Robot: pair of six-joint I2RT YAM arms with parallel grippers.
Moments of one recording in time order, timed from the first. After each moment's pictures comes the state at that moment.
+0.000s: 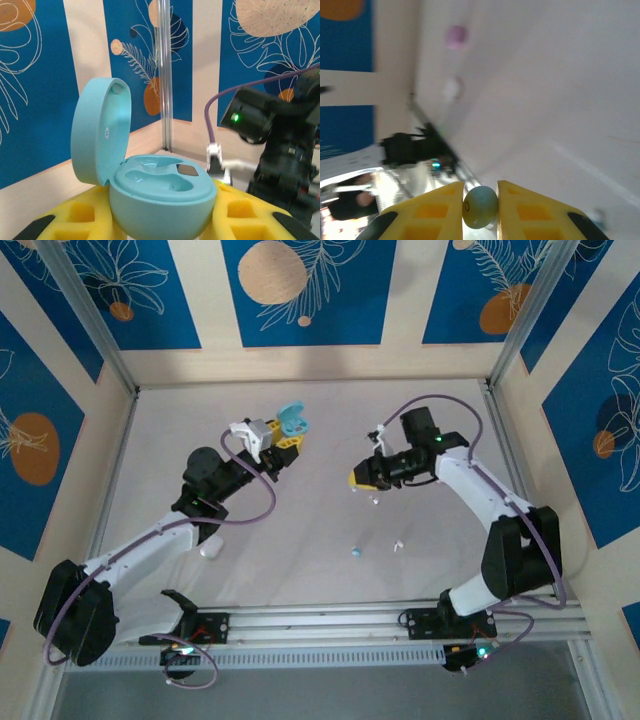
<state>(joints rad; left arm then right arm) -0.57 1.18 0.72 0.65 0.32 -0.02 0.26 1.48 1.16 -0.80 -0.98 0.26</state>
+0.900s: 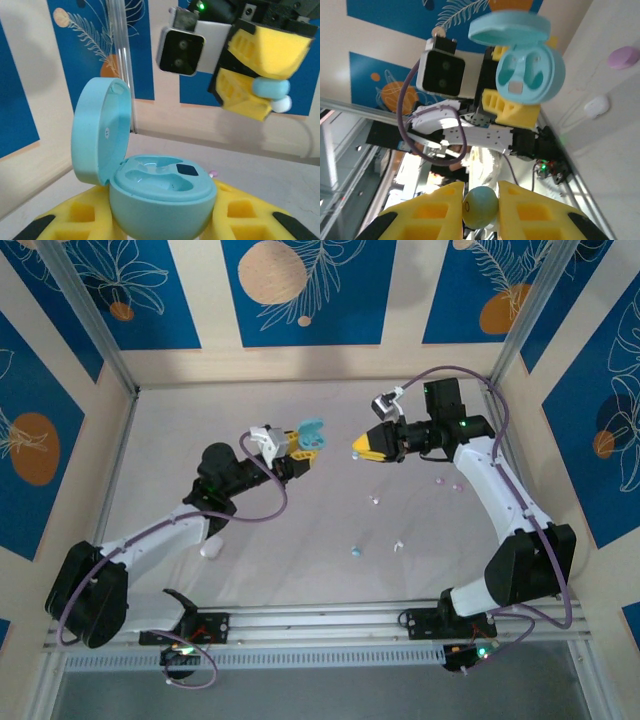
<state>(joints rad) -0.58 1.29 0.74 0.66 0.51 0.01 0.20 1.44 1.35 -0.74 -1.45 0.40</state>
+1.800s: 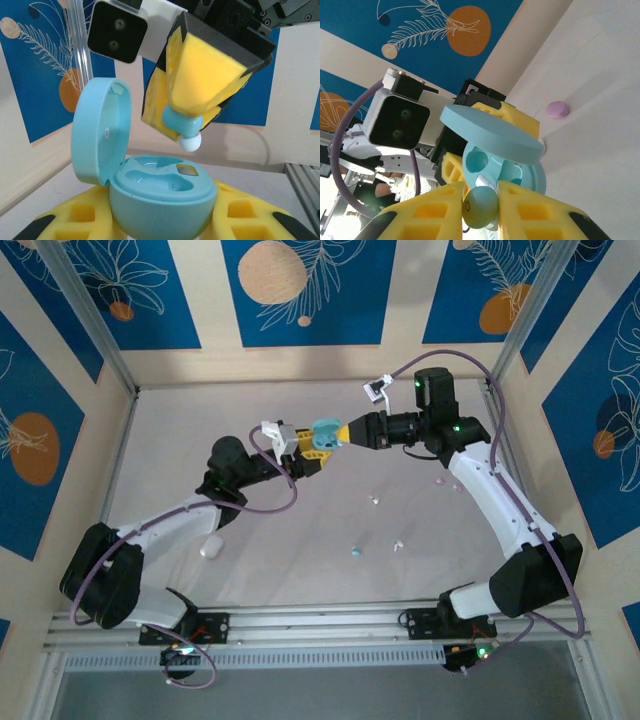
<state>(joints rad) -0.60 1.40 0.81 0.77 0.64 -0.07 0.32 1.40 1.37 -0.53 -1.11 0.45</state>
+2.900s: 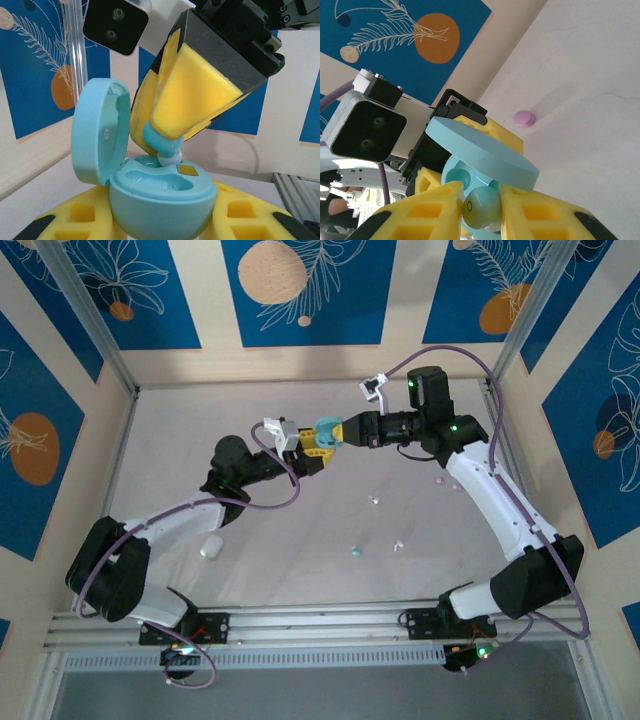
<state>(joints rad) -0.61 1.44 0.82 0.82 0.65 -0.15 0.36 1.40 1.42 -0.60 -0.92 0.38</state>
